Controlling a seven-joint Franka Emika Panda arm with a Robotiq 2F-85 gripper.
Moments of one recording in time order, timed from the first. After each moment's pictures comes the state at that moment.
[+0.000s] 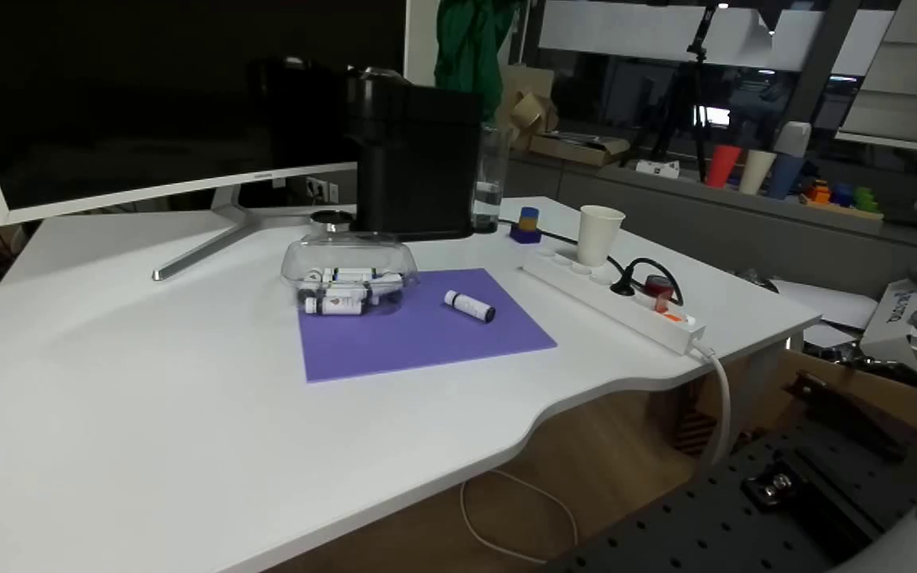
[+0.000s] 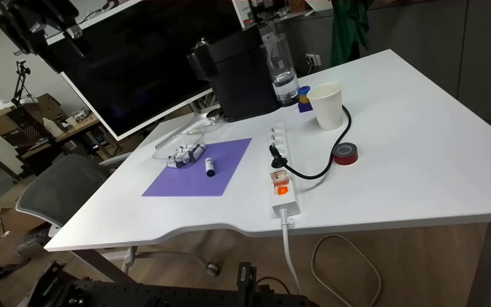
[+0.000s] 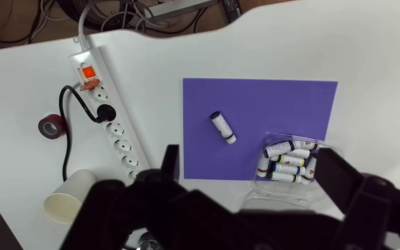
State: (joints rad) arm -0.09 -0.71 -0.01 -2.60 -0.02 2.00 0.03
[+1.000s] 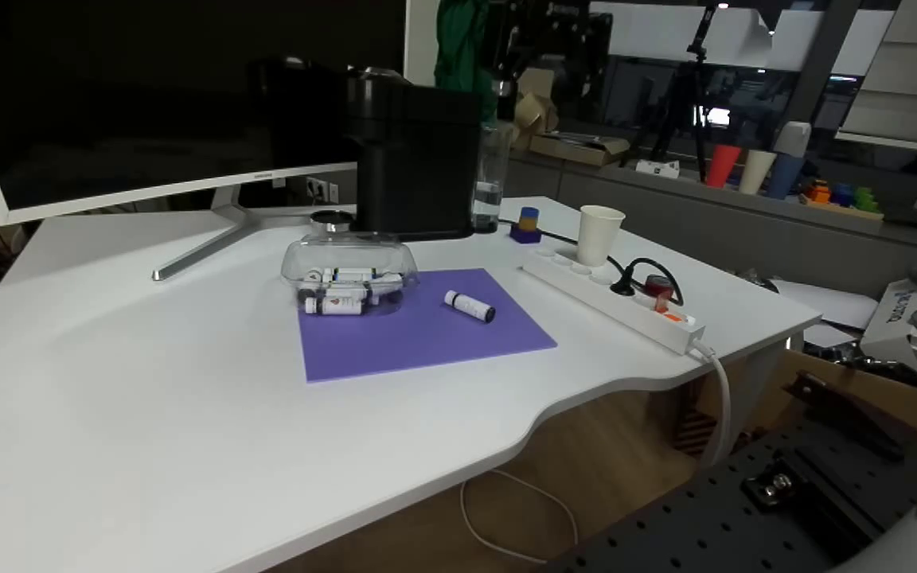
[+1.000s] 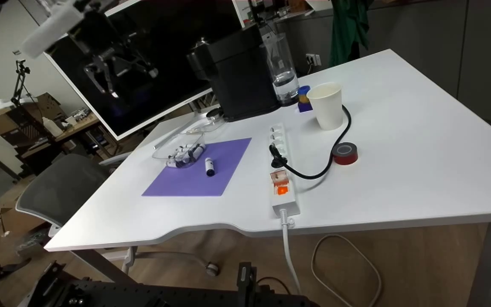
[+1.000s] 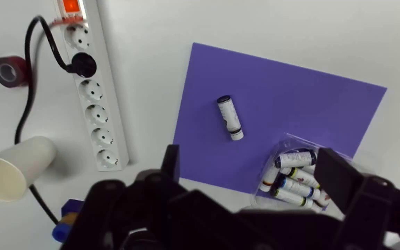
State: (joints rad) arm -0.07 -0.28 -0.01 -2.53 -0.09 2.33 -0.12
